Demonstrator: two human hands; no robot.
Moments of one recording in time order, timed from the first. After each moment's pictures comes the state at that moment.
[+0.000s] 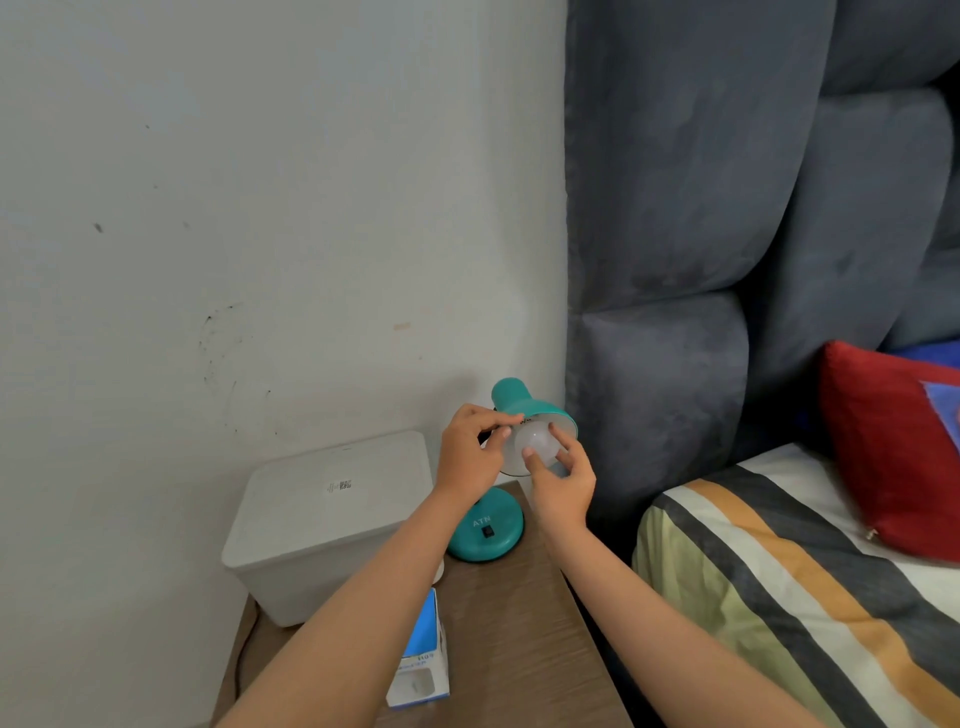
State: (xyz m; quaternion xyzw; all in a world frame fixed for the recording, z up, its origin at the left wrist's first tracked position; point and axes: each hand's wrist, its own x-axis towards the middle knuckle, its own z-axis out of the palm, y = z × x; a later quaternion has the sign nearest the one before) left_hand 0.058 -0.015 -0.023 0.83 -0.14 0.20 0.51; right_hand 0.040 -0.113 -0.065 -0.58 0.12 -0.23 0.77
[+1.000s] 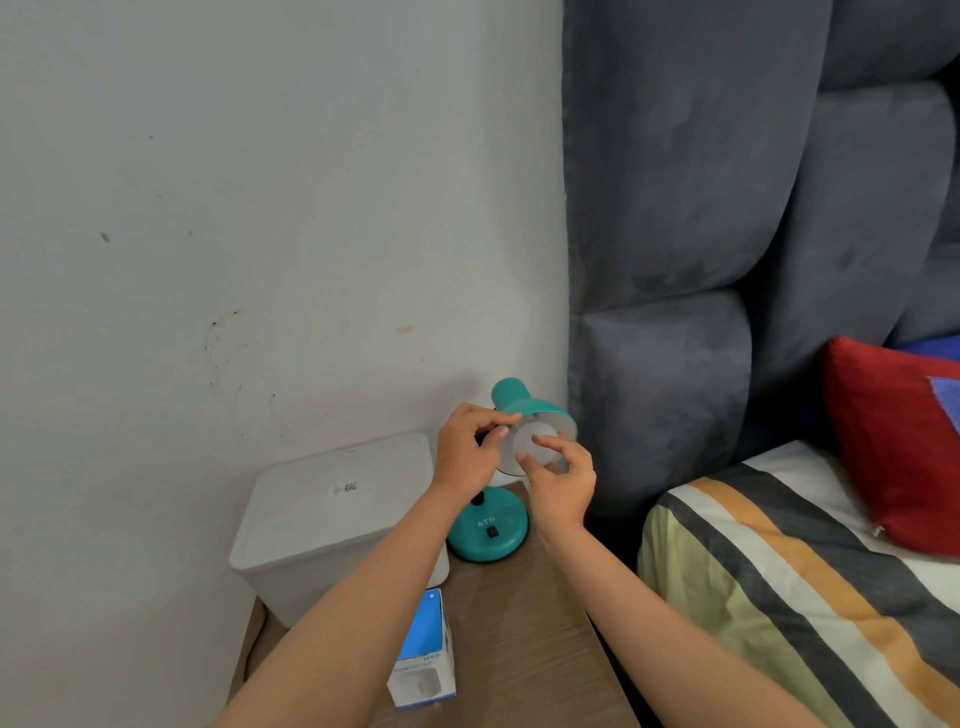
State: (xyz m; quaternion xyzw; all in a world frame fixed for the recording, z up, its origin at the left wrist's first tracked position) left_hand 0.062 -0.008 -0.020 0.84 -0.14 0.21 0.48; right_hand 0.042 -0.109 -0.068 -0.62 0.11 -0.27 0.73
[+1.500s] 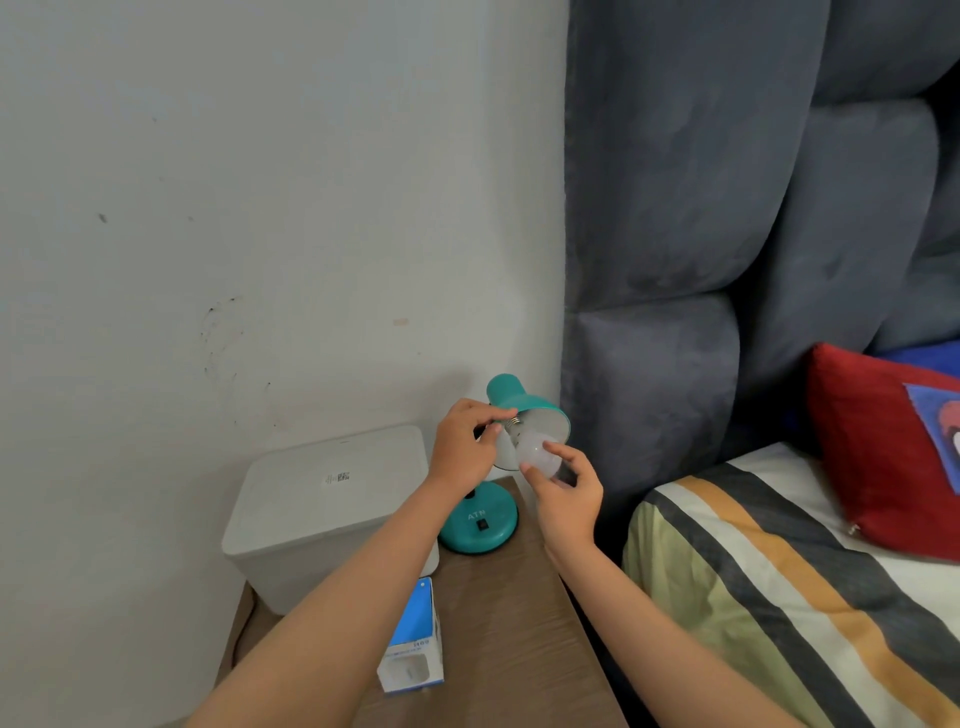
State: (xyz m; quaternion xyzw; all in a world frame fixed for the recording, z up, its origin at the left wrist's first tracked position) left_hand 0.055 -0.008 -0.018 0.85 -0.15 0.19 0.47; right_hand 0.020 -0.121 -0.080 -0.60 0.10 -0.25 0.76
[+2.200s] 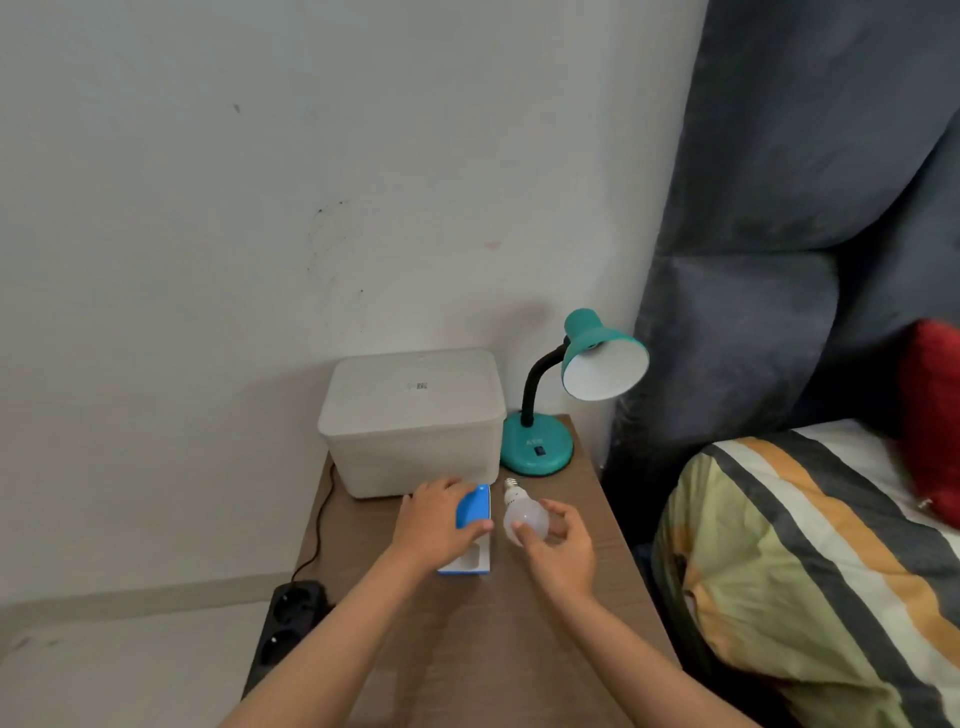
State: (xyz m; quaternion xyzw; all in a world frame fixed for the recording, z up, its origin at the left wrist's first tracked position) left_hand -0.068 0.113 -0.137 0.98 -0.03 0.01 0.20; right_hand -0.084 -0.050 -0.169 -0.76 0.15 -0.06 0.63
